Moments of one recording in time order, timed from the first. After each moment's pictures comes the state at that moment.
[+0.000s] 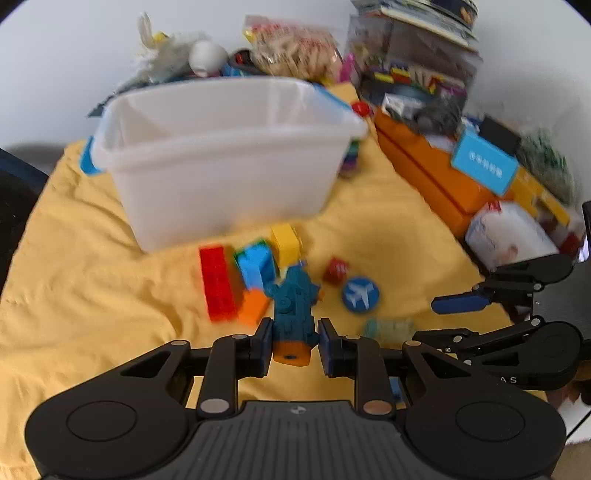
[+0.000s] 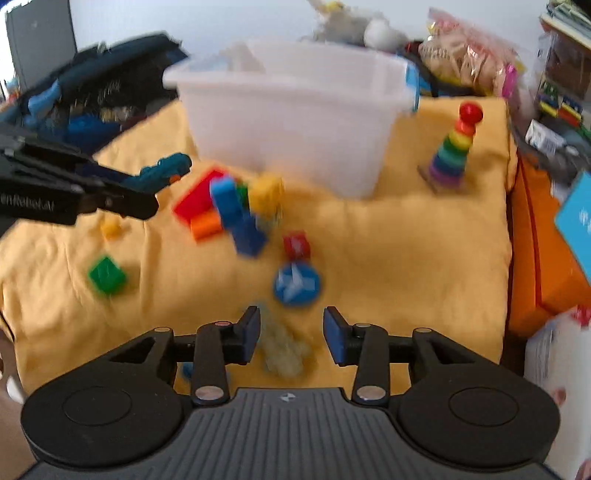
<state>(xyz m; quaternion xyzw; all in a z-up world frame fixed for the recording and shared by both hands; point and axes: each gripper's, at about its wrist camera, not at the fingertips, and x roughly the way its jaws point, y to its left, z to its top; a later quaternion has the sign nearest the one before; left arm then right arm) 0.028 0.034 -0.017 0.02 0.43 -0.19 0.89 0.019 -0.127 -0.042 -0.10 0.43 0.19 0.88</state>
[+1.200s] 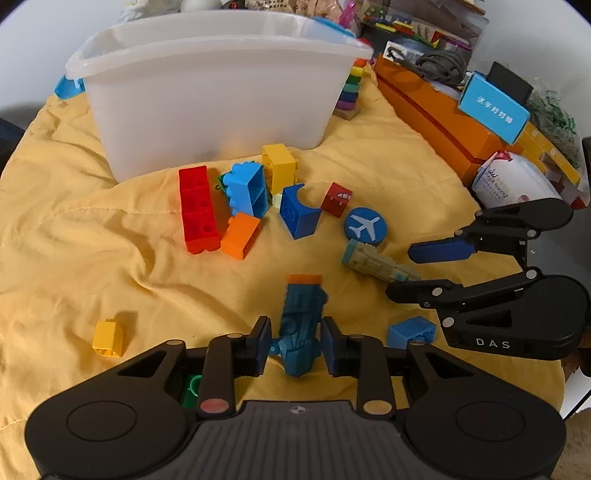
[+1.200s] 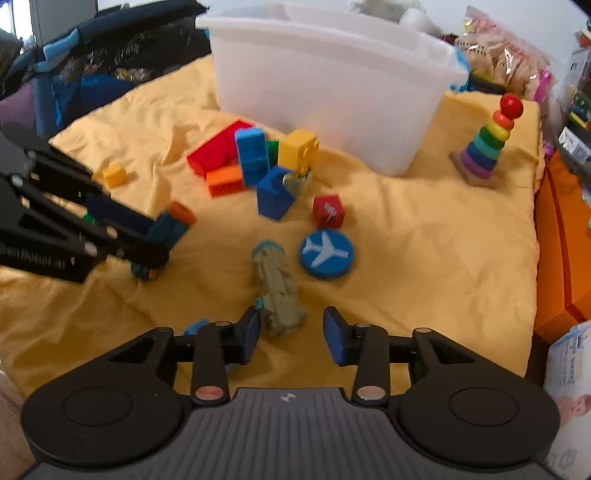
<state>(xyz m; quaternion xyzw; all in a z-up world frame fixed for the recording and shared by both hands) 0.030 0.032 -0.067 0.01 0.48 -0.19 0.86 0.020 -0.104 -0.073 -0.15 0.43 0.20 0.87</state>
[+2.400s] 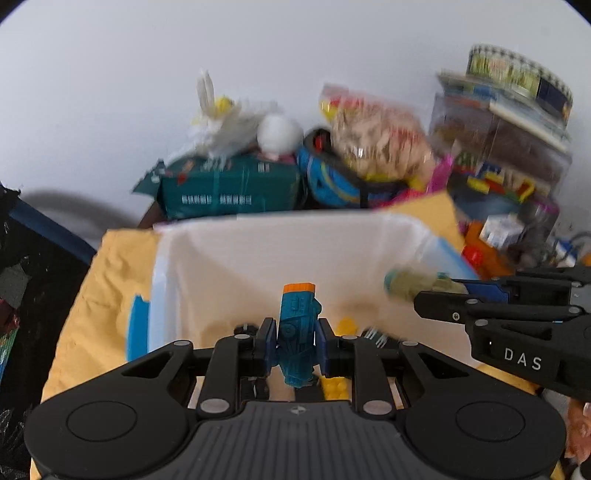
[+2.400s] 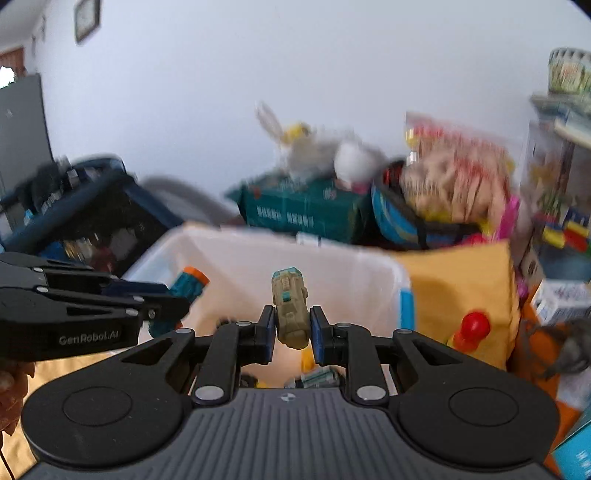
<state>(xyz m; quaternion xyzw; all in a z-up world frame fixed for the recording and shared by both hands) 0.194 0.067 0.030 -0.01 0.35 -0.10 0.93 0.183 -0.083 0.041 -0.04 0.31 0.15 0.94</state>
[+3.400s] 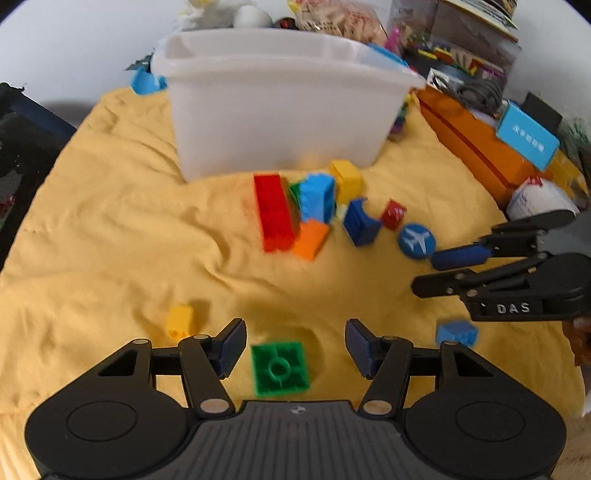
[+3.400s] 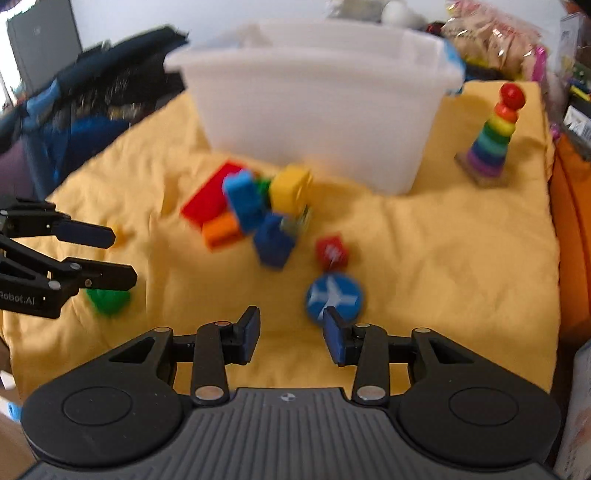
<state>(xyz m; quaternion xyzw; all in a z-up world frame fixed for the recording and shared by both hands) 0.016 0.074 -0.058 0.00 0.45 -0.14 0.88 0.054 -0.101 -0.069 -0.08 0.45 0.21 0.87</state>
